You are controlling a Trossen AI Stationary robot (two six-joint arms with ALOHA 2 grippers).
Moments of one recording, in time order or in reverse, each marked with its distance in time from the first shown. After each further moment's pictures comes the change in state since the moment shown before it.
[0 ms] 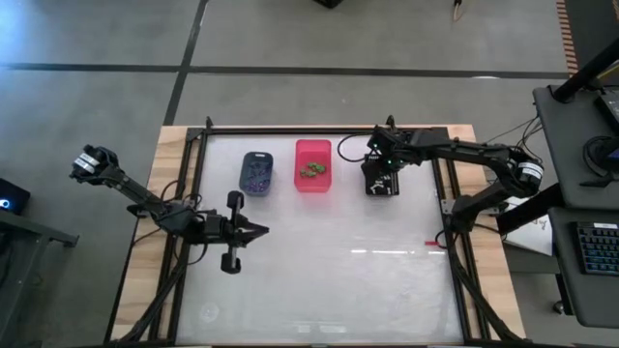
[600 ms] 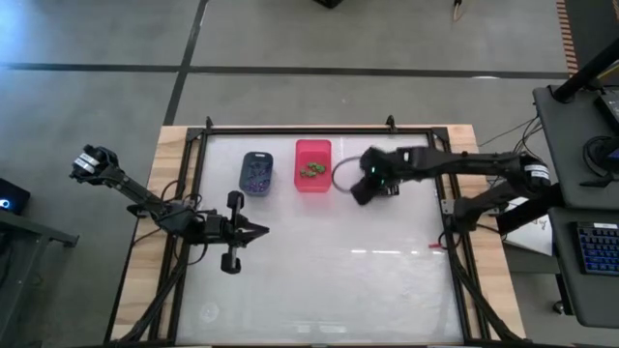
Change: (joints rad) left arm 0.000 0.000 0.000 -0.002 0.000 -0.008; right arm 0.302 -0.066 0.085 0.045 -0.061 0.044
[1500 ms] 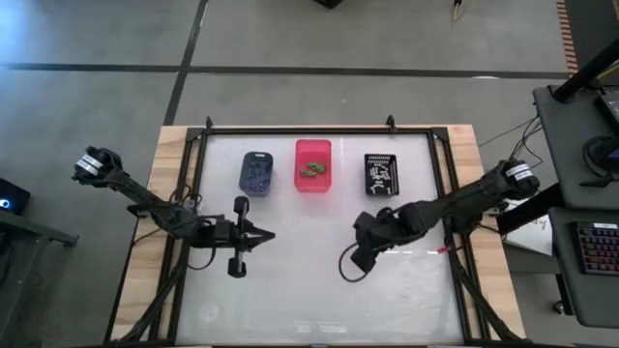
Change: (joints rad) left arm 0.000 0.076 0.000 0.004 -0.001 -0.026; right arm 0.541 0.142 0.000 0.038 0.005 0.354
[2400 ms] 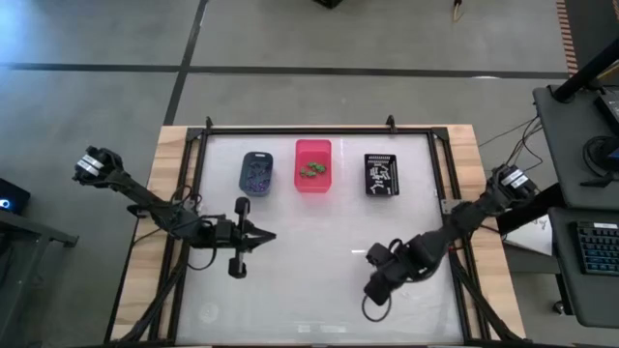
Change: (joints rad) left arm 0.000 0.011 0.000 0.009 -0.001 -0.034; right arm 0.261 0.070 0.000 0.001 -0.086 0.345
